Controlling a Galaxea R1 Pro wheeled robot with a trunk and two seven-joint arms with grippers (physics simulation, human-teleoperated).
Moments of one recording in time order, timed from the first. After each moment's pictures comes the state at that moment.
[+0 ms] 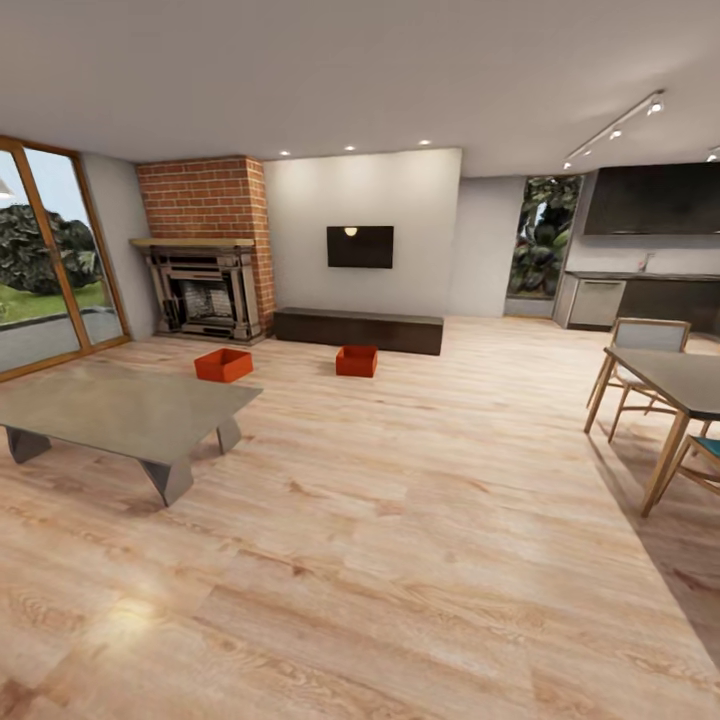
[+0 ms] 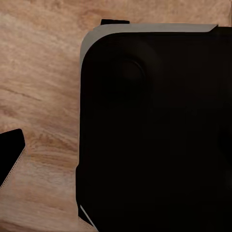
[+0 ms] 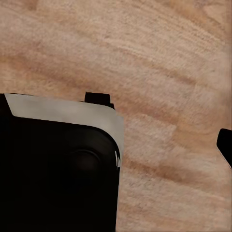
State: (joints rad) left arm 0.00 0.02 0.01 -0.03 0.05 -0.05 0.00; right arm -0.11 -0.02 0.64 0.03 -0.53 -0.18 -0.07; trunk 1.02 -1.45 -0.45
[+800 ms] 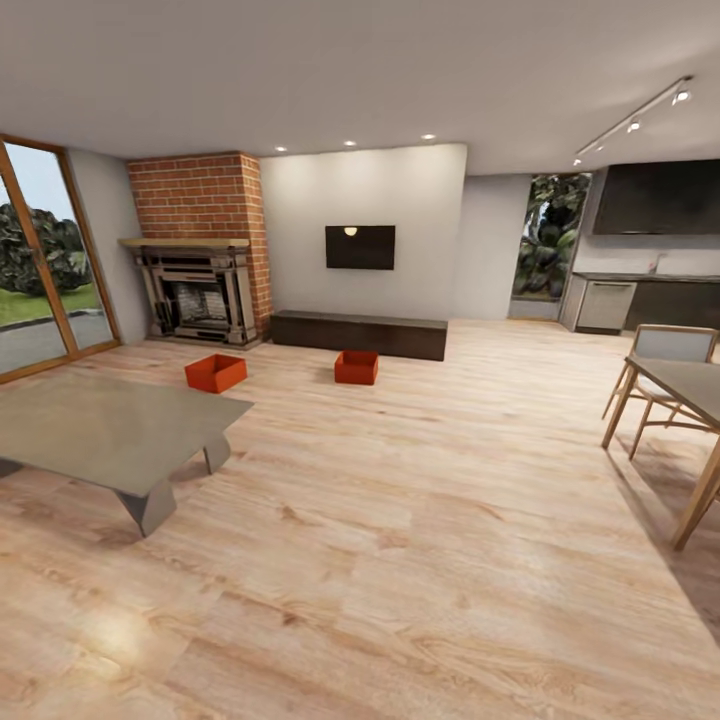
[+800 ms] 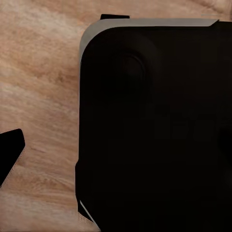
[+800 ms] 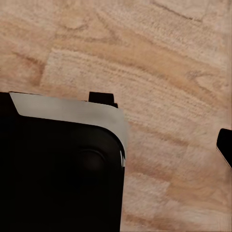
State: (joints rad) left arm 0.00 0.02 0.01 -0.03 0.06 -0.03 0.00; right arm -0.11 -0.01 0.64 0.03 -0.53 -0.18 -0.07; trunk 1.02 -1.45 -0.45
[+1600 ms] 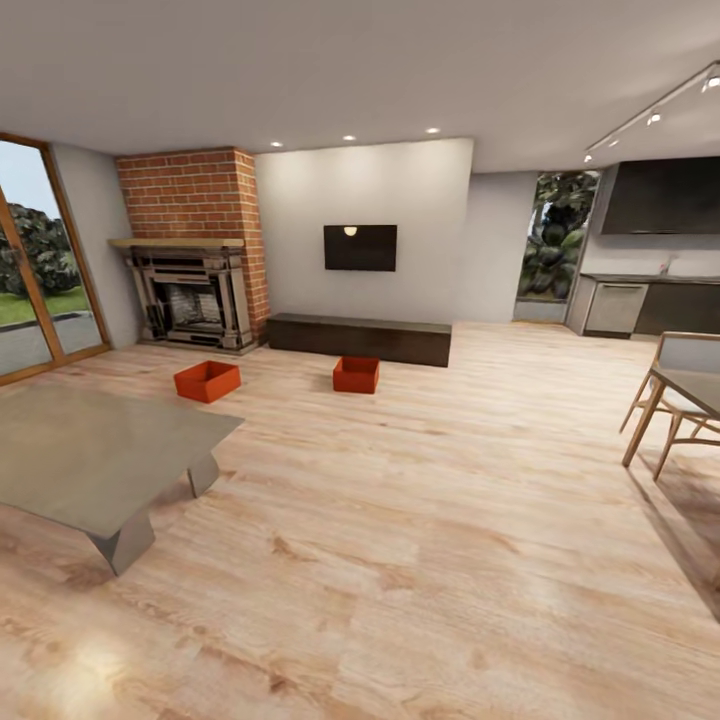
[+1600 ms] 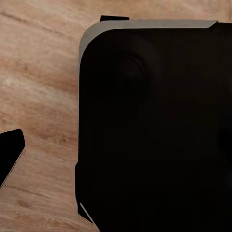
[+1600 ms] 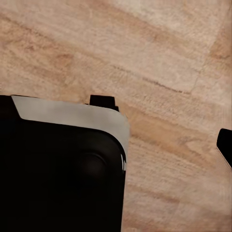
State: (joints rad) left arm 0.00 0.01 0.01 -0.03 0.05 -0.04 0.01; right arm -0.11 -0.01 0.65 0.02 -0.53 -0.18 -0.07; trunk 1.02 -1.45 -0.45
